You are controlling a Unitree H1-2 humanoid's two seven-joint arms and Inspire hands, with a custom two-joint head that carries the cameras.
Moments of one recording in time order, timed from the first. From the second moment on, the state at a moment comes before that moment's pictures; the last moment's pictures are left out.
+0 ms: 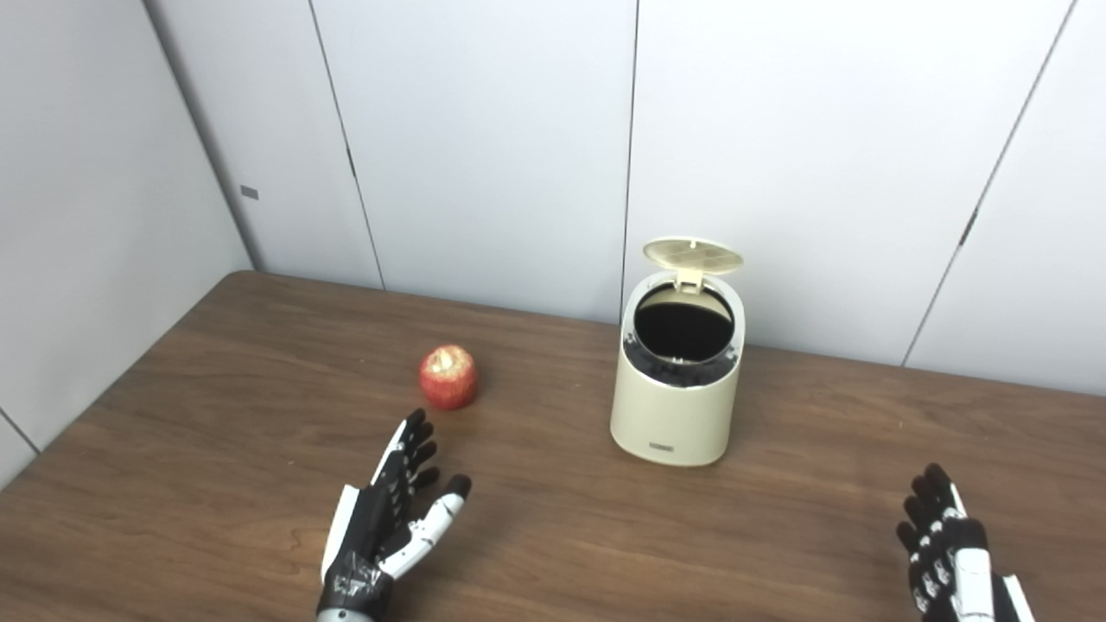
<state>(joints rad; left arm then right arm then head) 0.15 -0.05 0.03 -0.25 0.26 -0.02 0.15 0.05 -0.15 -0.10 -0.25 0.21 0.16 0.10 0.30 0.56</state>
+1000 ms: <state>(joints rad) -0.23 0.28 -0.11 -0.24 1.11 0.46 -0.17 0.06 -0.12 -0.07 -0.31 0.15 0.21 0.08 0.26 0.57</state>
